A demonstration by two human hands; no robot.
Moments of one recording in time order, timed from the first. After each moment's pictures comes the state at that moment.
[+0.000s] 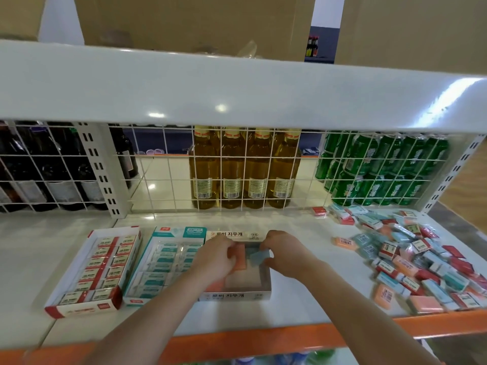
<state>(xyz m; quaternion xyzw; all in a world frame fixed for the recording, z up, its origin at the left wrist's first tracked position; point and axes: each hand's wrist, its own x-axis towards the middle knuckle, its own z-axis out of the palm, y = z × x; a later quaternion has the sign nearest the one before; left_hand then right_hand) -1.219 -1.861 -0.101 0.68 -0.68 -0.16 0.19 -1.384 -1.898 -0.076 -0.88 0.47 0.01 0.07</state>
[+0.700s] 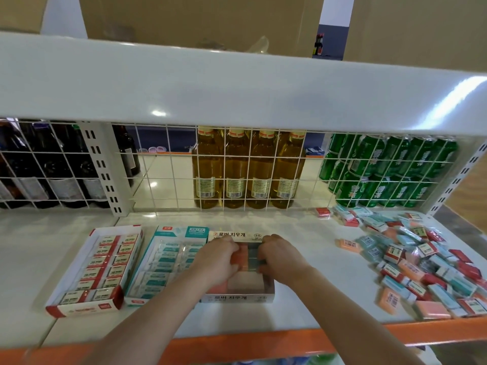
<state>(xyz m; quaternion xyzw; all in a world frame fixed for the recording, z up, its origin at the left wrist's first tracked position) -1.213 -1.864 -0.105 0.64 -0.75 -0.10 0.11 -1.368 -1.900 -0.093 -0.89 0.46 0.03 0.02</state>
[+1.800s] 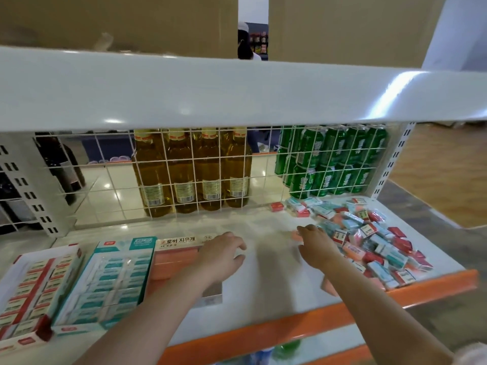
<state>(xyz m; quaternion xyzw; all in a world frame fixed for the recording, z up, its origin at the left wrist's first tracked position) -1.307 -1.895 -0.095 0.59 -0.79 -0.16 0.10 -1.534 -1.930 -0.100 -0.72 0.69 -0.01 0.07</state>
